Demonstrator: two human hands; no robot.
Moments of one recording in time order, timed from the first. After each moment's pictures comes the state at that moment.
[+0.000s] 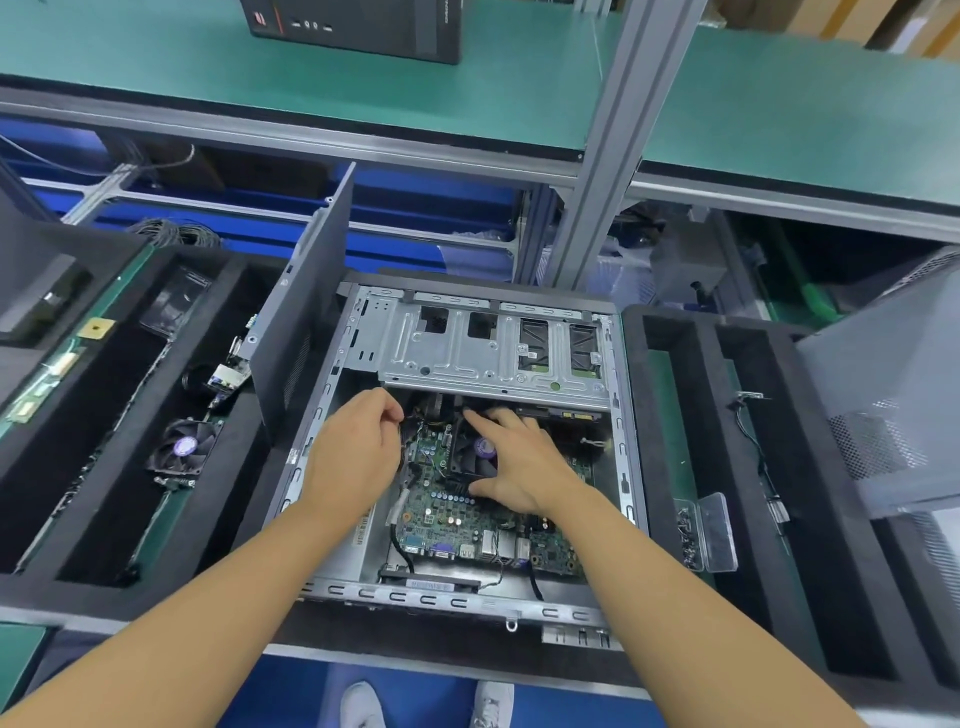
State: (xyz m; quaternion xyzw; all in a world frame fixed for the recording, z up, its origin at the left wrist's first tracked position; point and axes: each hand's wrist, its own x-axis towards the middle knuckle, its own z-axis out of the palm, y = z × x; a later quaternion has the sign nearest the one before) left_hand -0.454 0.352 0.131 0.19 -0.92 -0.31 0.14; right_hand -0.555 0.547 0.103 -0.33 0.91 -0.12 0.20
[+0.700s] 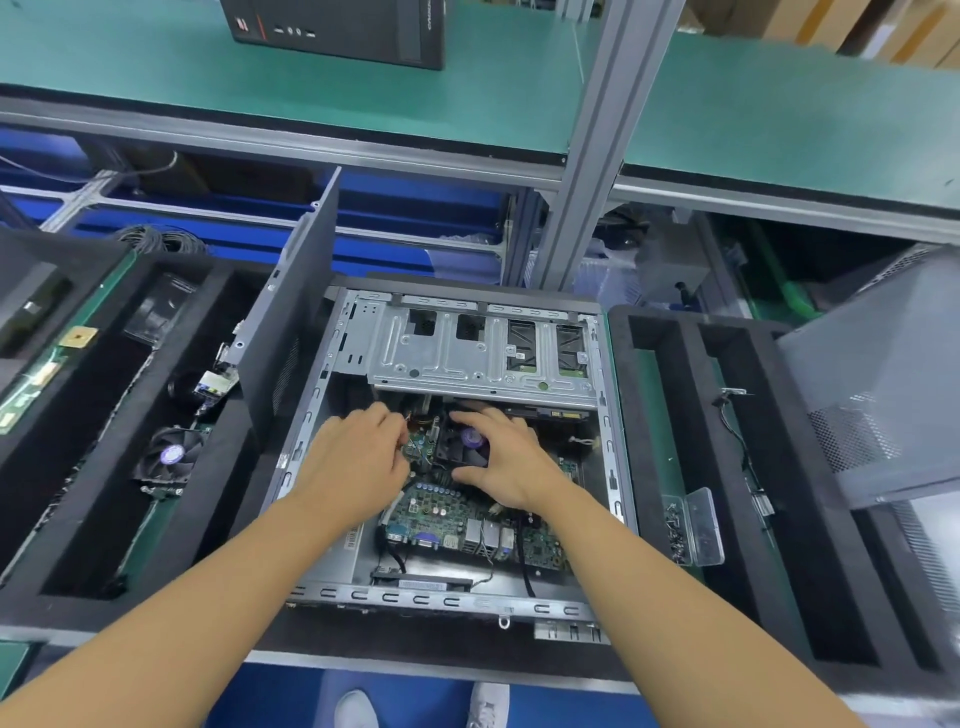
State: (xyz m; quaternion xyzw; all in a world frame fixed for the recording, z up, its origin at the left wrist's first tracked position) left_hand -0.455 0.354 0.142 0.05 -1.00 -0.07 -0.01; right_hand -0.553 0.547 0.104 -0.29 0.90 -0.26 0.21
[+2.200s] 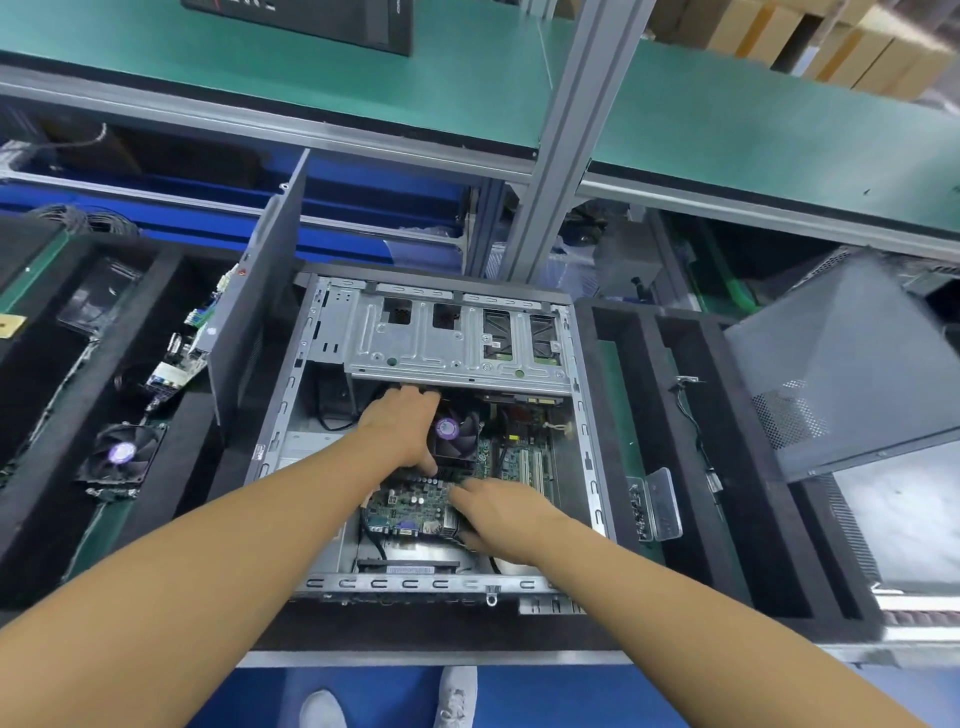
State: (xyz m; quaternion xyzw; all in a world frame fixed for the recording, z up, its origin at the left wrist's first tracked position) left_hand -0.527 0.388 0.126 0.03 -0.97 -0.09 -0.21; right_hand -0.497 0.572 0.113 -0.46 0.86 0.06 0.23
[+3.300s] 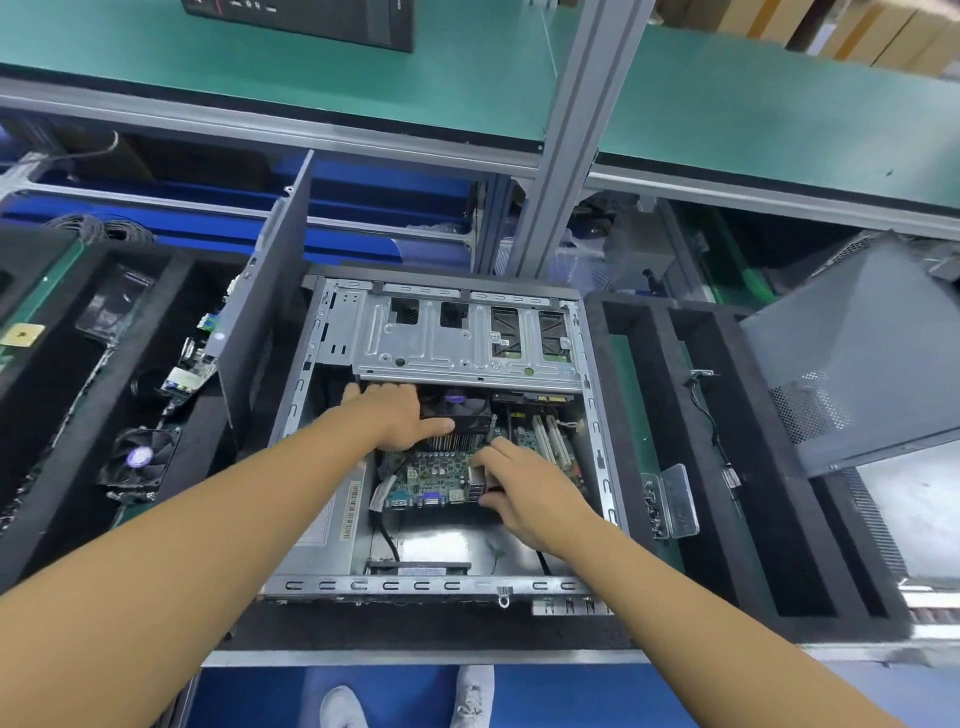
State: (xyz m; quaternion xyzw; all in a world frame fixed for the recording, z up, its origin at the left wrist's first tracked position) left_hand -0.531 0.361 0.137 0.09 -0.95 -0.09 -0.29; right_hand -0.505 0.586 0.125 -0.38 0.91 -0.14 0.14
